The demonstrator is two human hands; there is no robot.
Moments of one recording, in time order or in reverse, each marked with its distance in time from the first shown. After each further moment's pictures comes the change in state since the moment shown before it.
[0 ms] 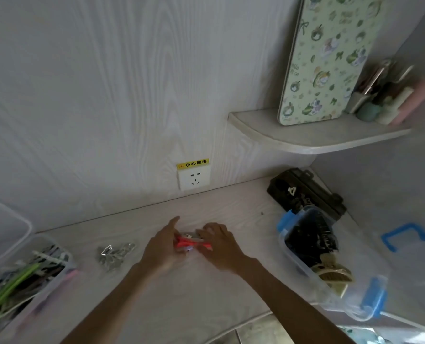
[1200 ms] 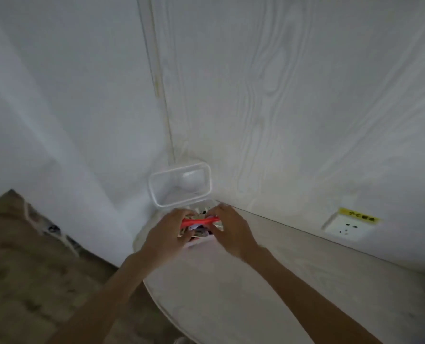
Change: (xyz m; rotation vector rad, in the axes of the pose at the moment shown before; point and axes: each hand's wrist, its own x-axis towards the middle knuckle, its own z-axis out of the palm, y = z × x) left_hand -0.197 -0.123 -0.150 0.053 0.607 -0.234; right_hand 0.060 -0.265 0.038 0.131 0.112 -0.740
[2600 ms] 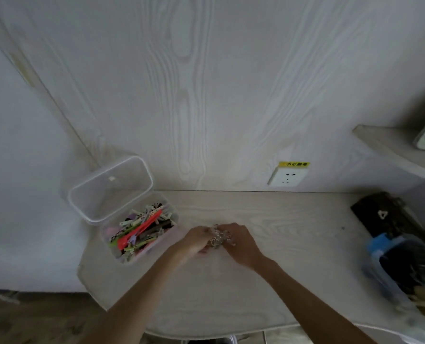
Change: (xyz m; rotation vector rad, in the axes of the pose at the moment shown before) left_hand 0.044 0.080 0.116 -0.536 -0.752 -0.483; right_hand -0.107 0.078 0.003 0.021 -0.059 0.604
